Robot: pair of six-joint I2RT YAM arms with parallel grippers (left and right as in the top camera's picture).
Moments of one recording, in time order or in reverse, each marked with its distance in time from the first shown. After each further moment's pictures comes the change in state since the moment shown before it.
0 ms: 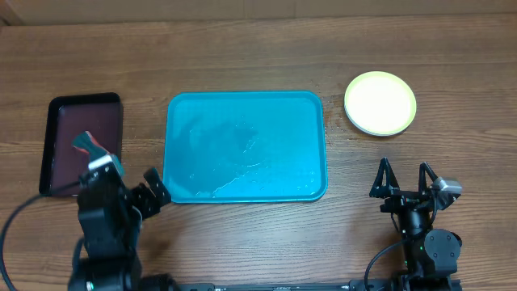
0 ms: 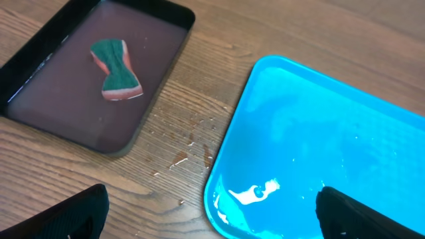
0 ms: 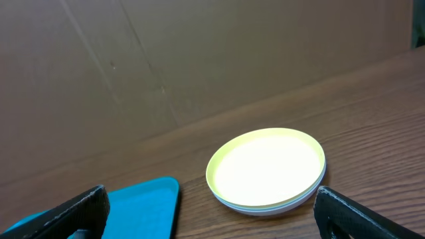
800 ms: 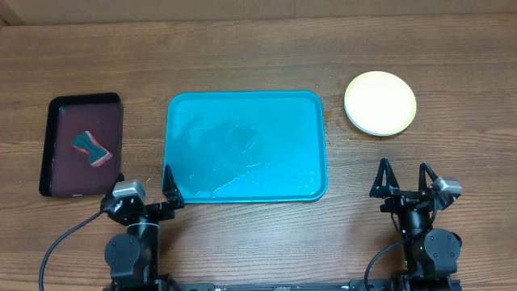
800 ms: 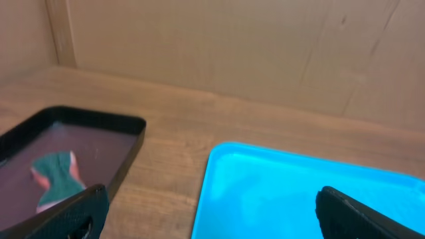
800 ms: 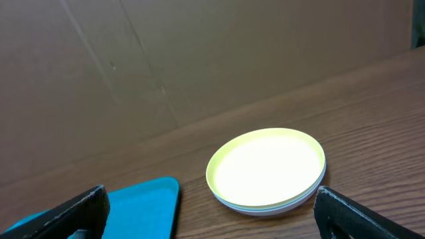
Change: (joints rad) left arm -0.031 -0.506 -0.578 0.645 0.079 0.149; right arm 0.000 0.000 0.000 0.000 0.000 0.000
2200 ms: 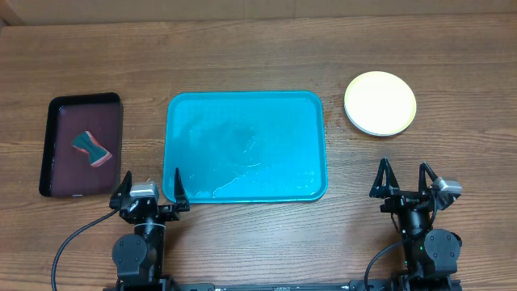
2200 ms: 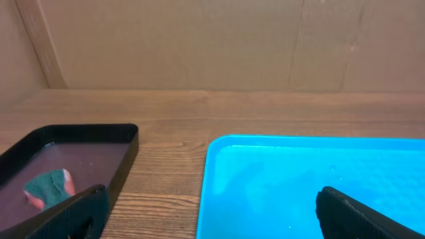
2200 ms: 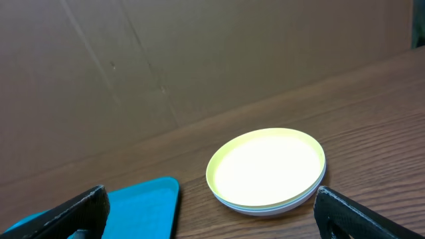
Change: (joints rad) left arm -0.039 -0.038 -0.087 0.061 0.014 0.147; right arm 0.000 0.000 0.000 0.000 0.000 0.000
